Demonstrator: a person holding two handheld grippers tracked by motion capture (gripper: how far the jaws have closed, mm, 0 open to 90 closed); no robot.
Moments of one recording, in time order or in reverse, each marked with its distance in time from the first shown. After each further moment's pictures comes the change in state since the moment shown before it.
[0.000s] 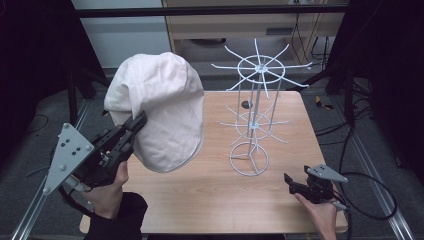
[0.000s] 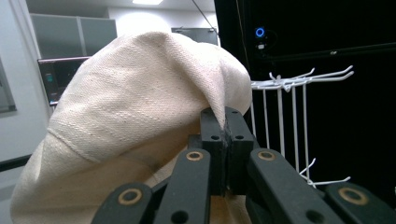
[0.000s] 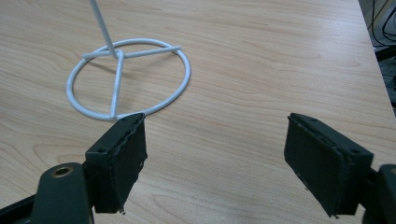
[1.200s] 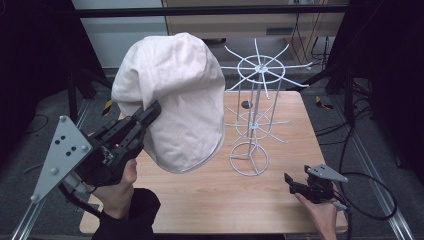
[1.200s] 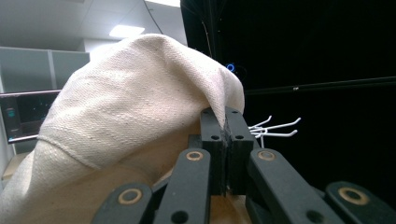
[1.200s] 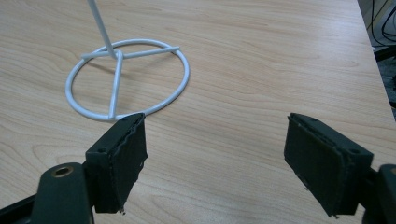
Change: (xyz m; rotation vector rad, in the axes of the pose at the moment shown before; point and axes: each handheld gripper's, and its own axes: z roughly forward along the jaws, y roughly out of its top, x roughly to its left) left arm -0.023 0.033 0.010 -0.135 -0.106 -0.015; right arm -0.001 0.000 0.000 0.000 0.002 0.004
